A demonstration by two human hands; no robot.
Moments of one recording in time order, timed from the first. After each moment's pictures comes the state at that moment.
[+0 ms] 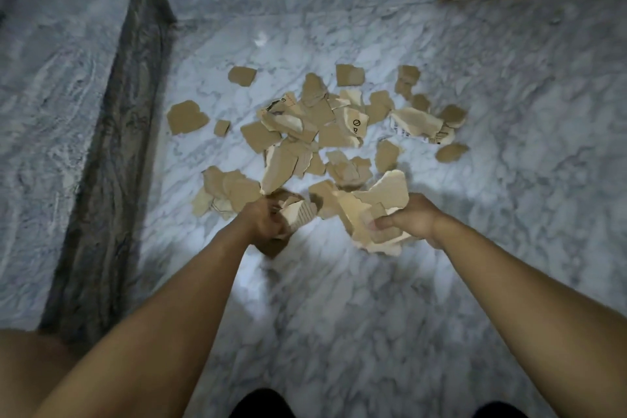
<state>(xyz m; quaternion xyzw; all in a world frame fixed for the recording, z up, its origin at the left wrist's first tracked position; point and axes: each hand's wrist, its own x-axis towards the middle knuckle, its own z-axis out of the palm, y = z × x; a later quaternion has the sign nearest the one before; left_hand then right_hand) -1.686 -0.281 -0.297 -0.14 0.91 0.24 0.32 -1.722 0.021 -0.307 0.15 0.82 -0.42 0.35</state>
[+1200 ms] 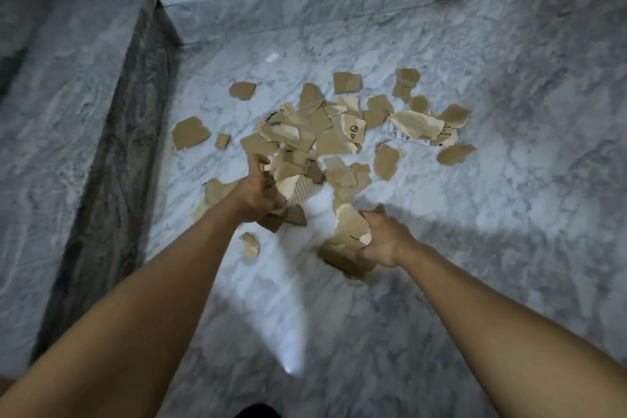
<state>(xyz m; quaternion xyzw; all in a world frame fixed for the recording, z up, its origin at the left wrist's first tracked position) -1.728 -0.281 -0.283 -0.10 0.92 0.34 0.19 -1.698 -0.006 -0.325 -0.07 0.91 -0.25 0.33</state>
